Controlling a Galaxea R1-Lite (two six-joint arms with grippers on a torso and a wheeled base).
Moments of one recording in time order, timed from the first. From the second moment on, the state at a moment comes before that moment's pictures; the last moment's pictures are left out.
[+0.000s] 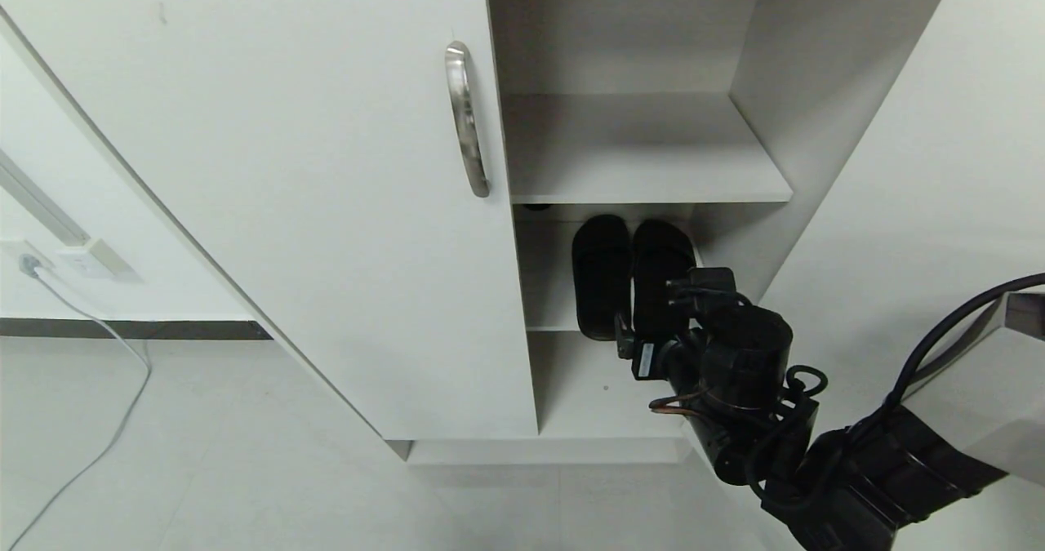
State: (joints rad) left arm 0.00 0.00 0.00 0.00 -0.03 0.02; right arm 0.77 2.04 -0.79 -1.21 -0.65 0.13
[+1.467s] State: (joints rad) left arm 0.00 0.00 0.00 0.00 -0.03 0.02; right arm 0.78 2.06 -0.79 -1.21 -0.65 0.12
